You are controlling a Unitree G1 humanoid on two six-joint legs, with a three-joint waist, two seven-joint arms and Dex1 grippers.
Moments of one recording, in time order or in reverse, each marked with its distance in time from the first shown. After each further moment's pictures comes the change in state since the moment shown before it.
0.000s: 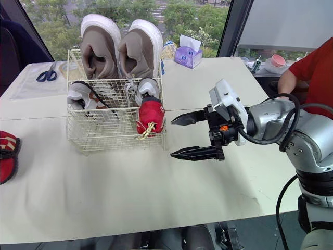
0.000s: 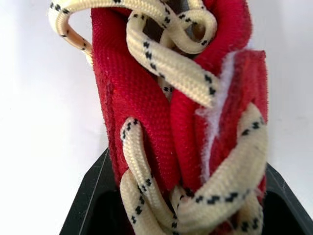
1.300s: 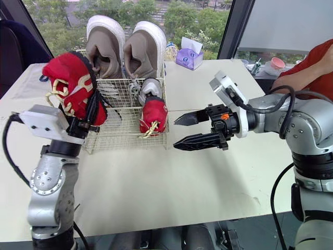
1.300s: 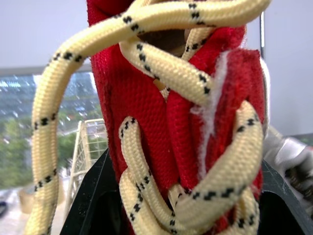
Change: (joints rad) left arm 0.577 -1.053 -0.043 -1.505 0.115 -0.955 0.593; right arm -0.116 0.037 -0.005 0.146 0.059 0.276 0.013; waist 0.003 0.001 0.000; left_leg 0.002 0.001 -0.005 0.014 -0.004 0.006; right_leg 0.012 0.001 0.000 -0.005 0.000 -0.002
